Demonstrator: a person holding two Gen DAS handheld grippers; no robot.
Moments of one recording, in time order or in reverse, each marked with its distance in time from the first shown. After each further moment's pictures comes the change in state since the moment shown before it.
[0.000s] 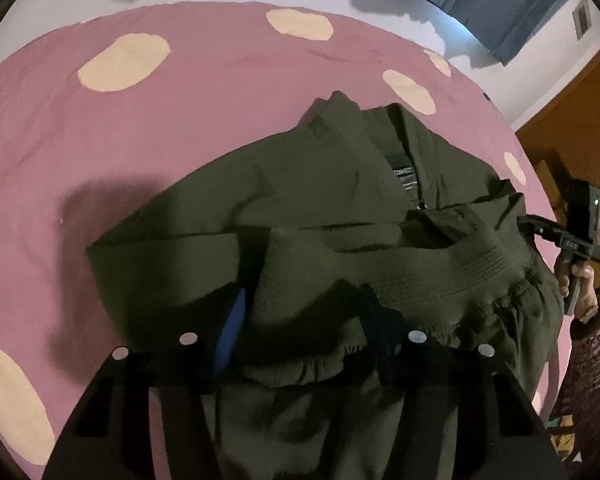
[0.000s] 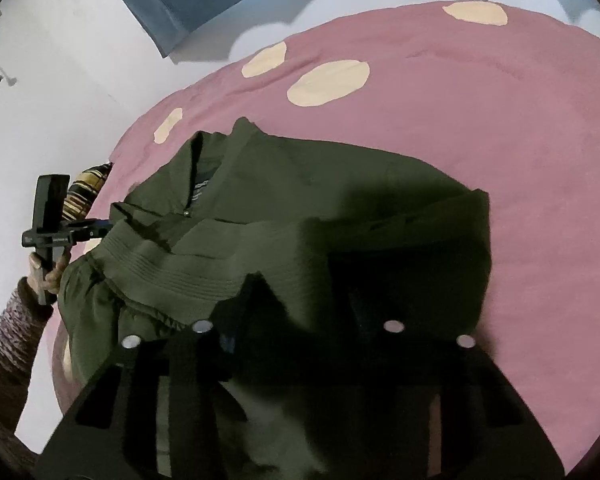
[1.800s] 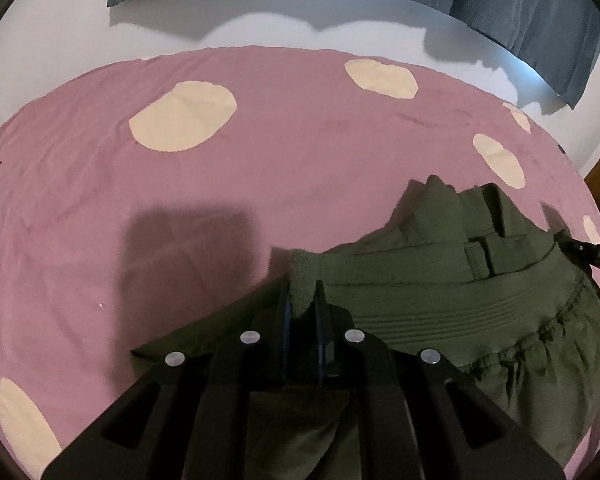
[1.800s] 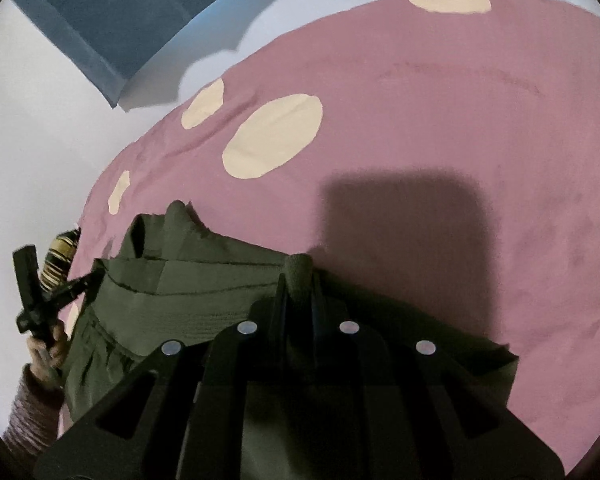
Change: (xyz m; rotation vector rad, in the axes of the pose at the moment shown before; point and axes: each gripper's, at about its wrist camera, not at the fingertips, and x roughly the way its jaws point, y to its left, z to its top) left arm 0.031 0.020 0.044 -0.103 -0.205 0.286; right arm 0.053 -0.042 0.069 0.178 -0.067 -0.035
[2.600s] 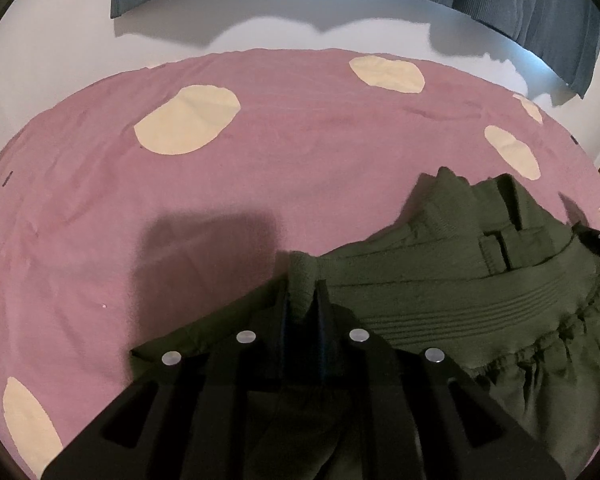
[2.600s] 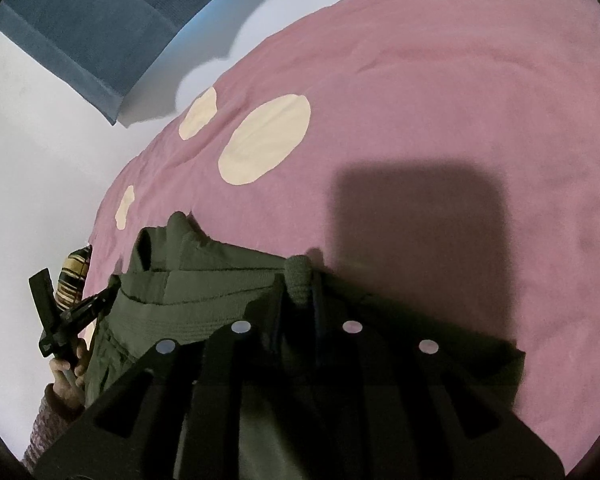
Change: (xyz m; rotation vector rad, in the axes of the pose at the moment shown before) left arm 0.005 -0.008 -0.003 0.035 -0.015 0.082; right arm 0.001 -0.005 0.002 0.076 -0.001 0.031
